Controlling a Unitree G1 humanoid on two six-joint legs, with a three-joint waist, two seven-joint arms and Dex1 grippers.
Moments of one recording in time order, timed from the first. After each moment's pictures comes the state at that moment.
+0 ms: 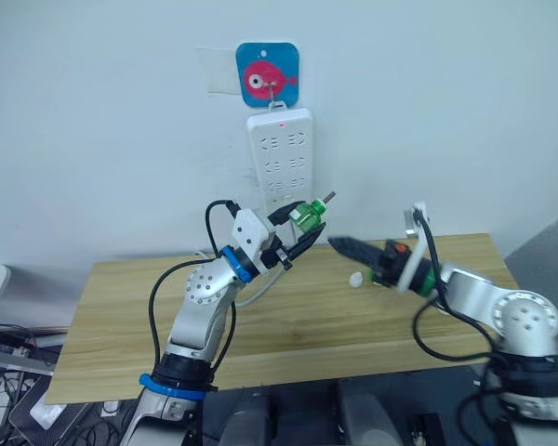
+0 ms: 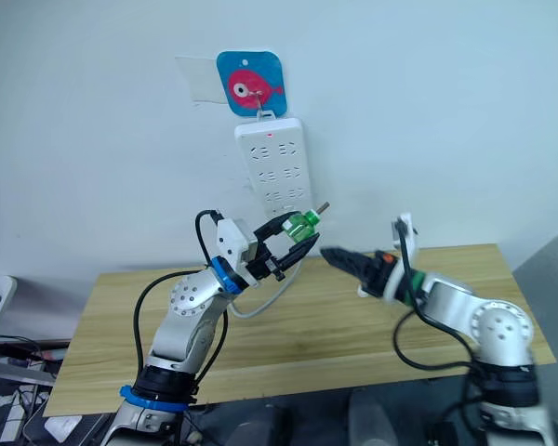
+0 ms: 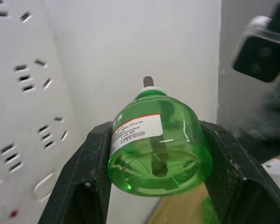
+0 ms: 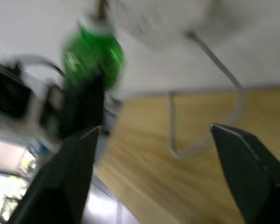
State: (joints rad) left arm -0.34 0.24 -0.11 -0.03 -0.26 -0.06 -0.71; right arm -0.26 -0.64 -0.11 -0.29 1.39 1.11 0.16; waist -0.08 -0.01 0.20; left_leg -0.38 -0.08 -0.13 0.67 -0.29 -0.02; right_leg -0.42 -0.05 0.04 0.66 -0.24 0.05
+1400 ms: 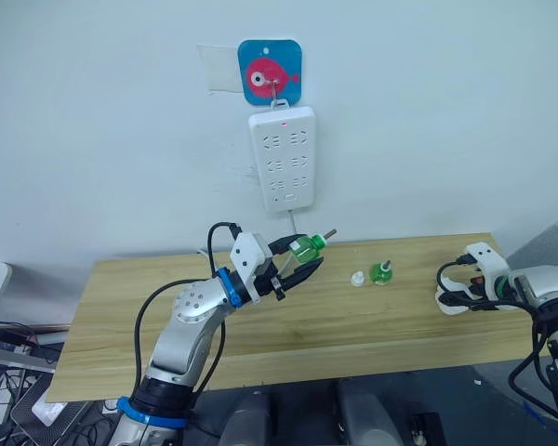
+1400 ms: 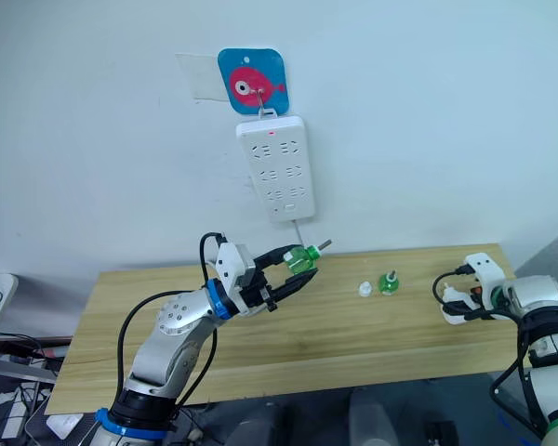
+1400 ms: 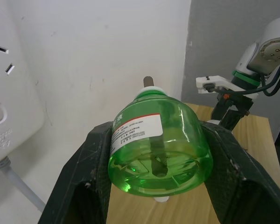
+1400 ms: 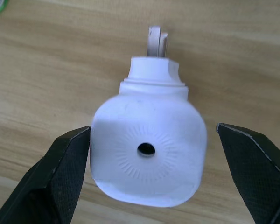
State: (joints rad) left arm -0.21 0.30 -0.15 -0.16 -0.30 0.08 -0.78; right arm -0.65 -0.81 0.22 0.83 0.11 0.73 0.88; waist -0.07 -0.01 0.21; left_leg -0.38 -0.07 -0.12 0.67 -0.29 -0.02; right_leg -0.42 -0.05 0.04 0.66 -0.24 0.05
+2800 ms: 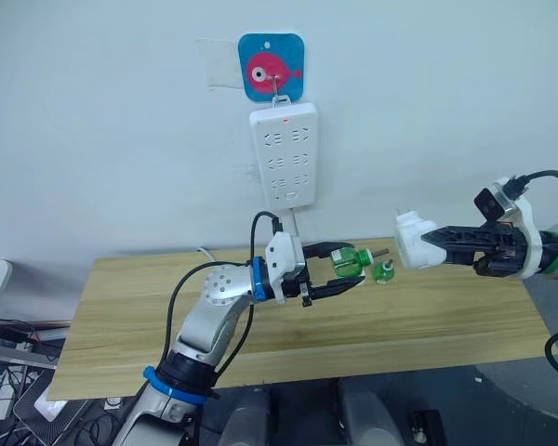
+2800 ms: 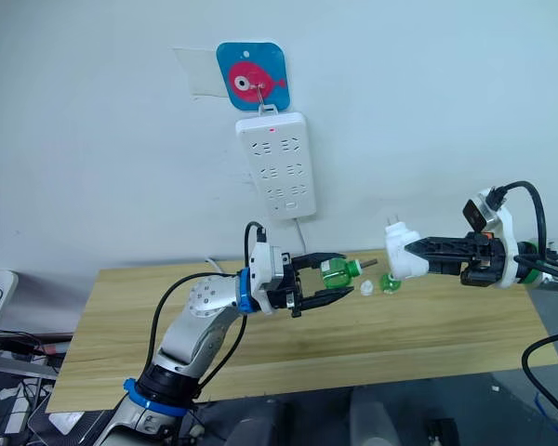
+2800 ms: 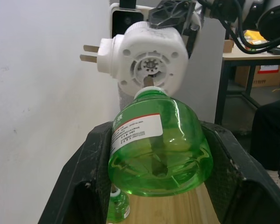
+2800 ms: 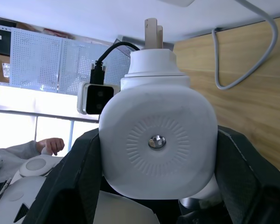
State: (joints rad) left arm -0.36 0.24 -0.27 -0.06 -0.33 0.00 -1.00; right arm -0.65 -1.00 -0.12 0.31 1.36 1.61 0.88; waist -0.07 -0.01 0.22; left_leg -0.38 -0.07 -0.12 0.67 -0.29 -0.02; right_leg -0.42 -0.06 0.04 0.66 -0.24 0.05
